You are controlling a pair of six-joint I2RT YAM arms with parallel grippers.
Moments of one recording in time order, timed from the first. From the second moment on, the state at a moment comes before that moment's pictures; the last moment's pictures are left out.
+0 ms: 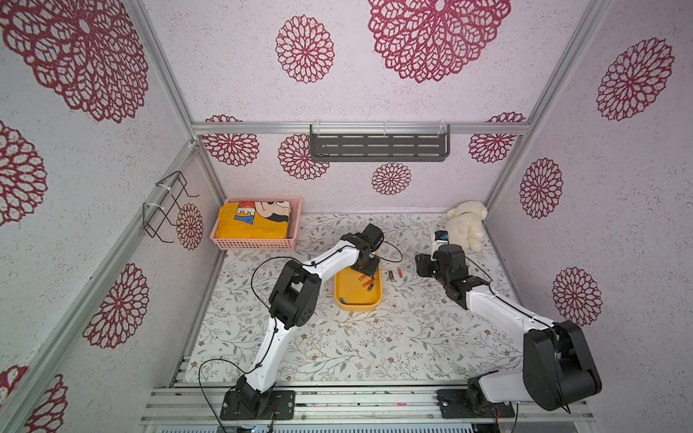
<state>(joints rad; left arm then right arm) -0.65 2.35 1.98 -0.82 -0.05 -0.19 0.31 1.37 0.78 0.04 0.07 0.31</state>
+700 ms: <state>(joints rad) -0.65 2.41 2.00 -0.86 -0.07 -0.18 0.31 1.35 0.77 0.11 0.11 0.31</state>
